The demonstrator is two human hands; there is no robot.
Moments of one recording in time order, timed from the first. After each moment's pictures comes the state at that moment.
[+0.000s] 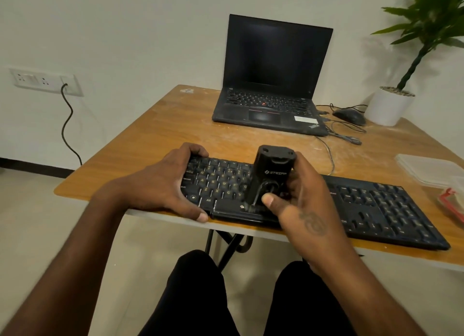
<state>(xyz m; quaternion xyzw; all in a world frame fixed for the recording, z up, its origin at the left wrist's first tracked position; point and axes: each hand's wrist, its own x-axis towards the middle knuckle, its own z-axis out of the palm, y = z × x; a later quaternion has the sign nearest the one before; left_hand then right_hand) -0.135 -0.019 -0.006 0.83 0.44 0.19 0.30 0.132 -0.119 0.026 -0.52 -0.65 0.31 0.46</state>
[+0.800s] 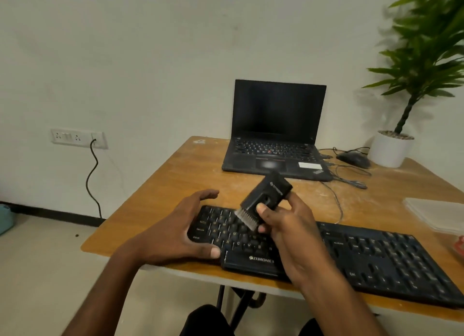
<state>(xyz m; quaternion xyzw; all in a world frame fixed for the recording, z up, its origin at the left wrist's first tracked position) -0.133 -0.026 0.004 0.80 0.43 0.25 0.35 0.113 -0.071 0.043 -0.44 -0.41 0.56 0.57</state>
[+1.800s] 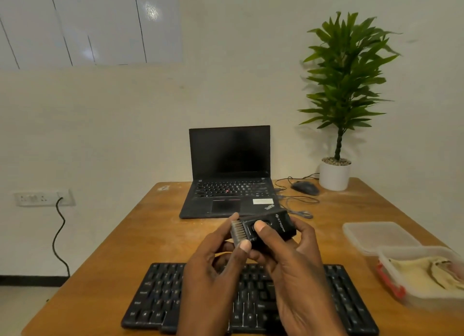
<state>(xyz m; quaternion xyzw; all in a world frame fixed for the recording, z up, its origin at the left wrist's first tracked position) 0.081 -0.096 0.078 0.58 0.40 0.60 0.39 0.204 -0.112 0.114 -0.34 -0.28 0.53 0.72</state>
